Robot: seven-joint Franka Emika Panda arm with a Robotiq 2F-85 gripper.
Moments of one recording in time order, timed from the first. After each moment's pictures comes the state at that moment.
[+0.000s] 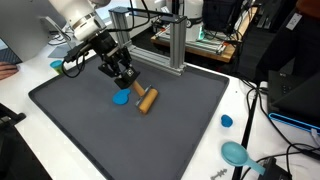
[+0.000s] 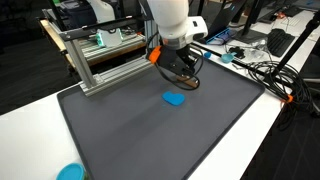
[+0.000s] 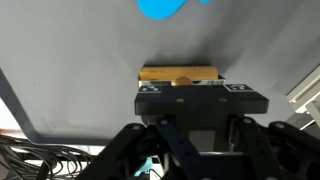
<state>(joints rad) -0.24 0.56 0.14 -1.71 0.44 2.07 -2.09</state>
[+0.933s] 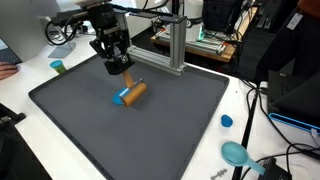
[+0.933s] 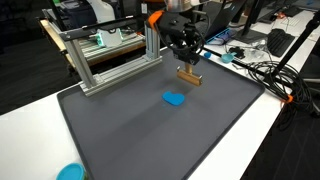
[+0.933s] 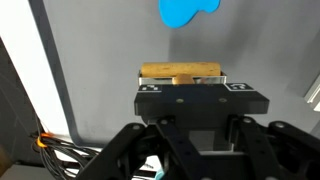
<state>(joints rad) -0.13 0.32 0.09 -1.89 0.31 2.28 -1.88</state>
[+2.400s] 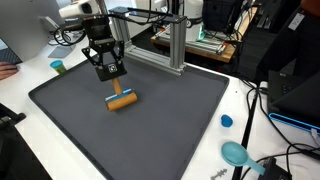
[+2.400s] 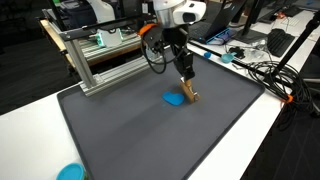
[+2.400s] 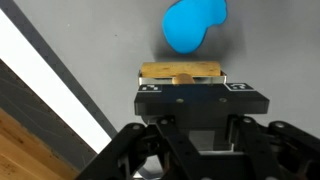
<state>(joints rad) -0.15 0.38 0.08 -1.92 0.37 2.47 -1.54</state>
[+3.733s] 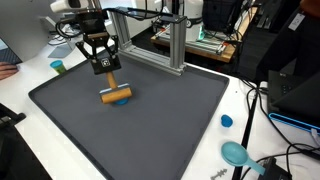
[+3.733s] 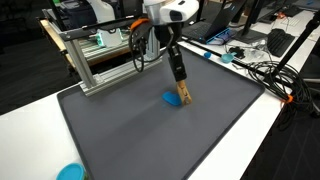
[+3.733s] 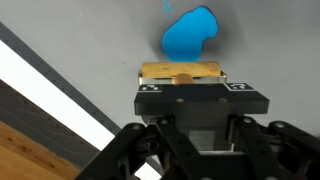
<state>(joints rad) -0.17 0.36 0.04 -1.91 0.35 2.43 -1.37</state>
